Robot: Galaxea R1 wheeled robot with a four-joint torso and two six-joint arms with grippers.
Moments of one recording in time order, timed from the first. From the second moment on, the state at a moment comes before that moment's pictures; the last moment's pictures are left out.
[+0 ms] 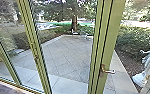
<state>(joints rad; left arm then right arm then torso) 1.51 2.98 -2.61 0.08 0.03 0.02 -1.58 2.94 -2.56 -0.19 -0.03 0.06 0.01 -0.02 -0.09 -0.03</state>
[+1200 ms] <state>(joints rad) 1.51 2.97 -2.61 0.08 0.03 0.02 -1.58 2.94 -2.56 -0.18 -0.03 0.07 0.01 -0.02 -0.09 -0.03</state>
